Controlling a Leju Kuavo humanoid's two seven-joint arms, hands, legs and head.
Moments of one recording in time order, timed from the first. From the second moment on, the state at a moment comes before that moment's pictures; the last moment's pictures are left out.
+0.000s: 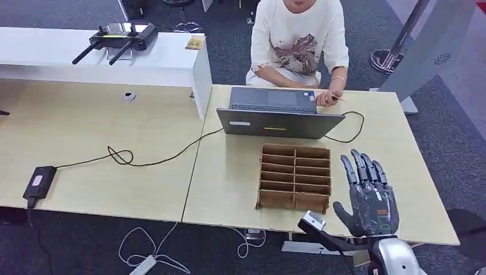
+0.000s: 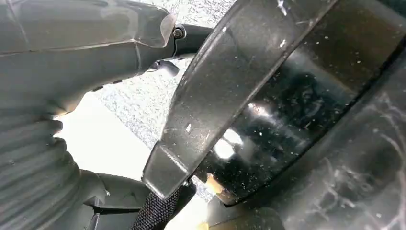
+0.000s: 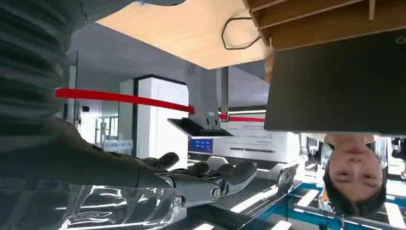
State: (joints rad) left arm -0.04 -0.16 0.64 -0.21 -1.37 -0.29 -0.18; right arm 0.05 -0.31 0.32 -1.87 1.35 -0.04 0.20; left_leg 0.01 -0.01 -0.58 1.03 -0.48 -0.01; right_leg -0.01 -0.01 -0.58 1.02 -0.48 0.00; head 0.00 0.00
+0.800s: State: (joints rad) left arm -0.04 -0.16 0.64 -0.21 -1.38 -0.29 -0.18; right arm -0.02 -0.31 0.39 -1.77 1.32 0.01 0.21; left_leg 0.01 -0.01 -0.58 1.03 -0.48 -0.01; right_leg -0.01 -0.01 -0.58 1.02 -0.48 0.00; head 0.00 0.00
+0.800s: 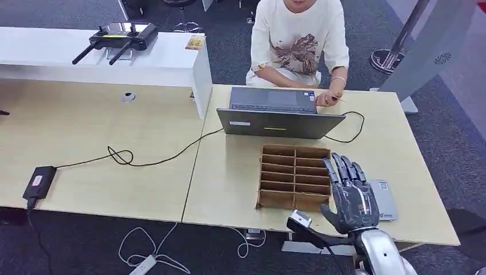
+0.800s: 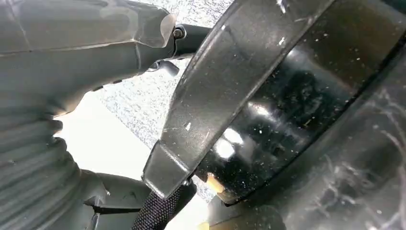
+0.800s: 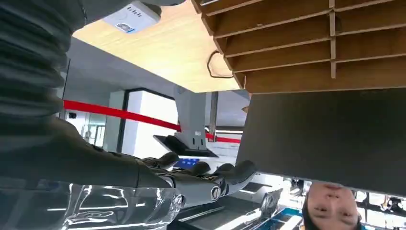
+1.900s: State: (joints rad) left arm -0.04 -0.16 0.64 -0.21 -1.38 -0.29 -0.18; right arm -0.06 -0.29 0.43 -1.67 1.33 0.01 0.21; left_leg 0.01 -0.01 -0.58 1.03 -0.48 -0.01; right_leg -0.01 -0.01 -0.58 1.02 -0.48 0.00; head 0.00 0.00
